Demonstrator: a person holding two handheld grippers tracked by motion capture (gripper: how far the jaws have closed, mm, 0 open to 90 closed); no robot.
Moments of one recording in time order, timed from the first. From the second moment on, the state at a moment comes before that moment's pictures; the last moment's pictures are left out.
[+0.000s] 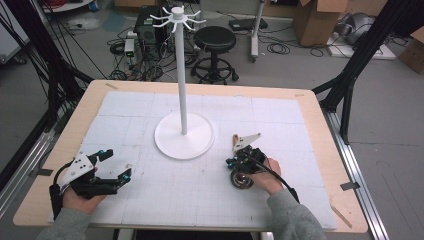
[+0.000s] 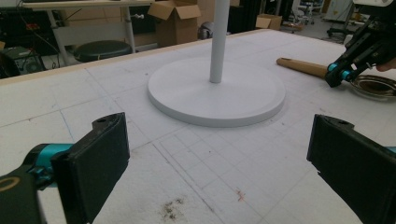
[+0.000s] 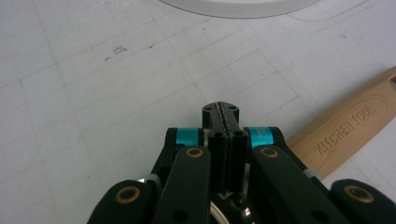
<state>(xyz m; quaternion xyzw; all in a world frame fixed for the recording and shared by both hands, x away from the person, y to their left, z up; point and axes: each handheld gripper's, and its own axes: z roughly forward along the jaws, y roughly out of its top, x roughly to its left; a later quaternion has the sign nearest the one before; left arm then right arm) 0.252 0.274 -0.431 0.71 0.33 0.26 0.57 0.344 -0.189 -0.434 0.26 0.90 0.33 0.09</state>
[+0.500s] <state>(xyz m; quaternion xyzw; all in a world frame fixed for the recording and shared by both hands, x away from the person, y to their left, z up) 0.253 0.273 -0.432 0.71 0.33 0.25 0.57 0.339 -0.193 -0.433 0.26 0.91 0.32 0.08</state>
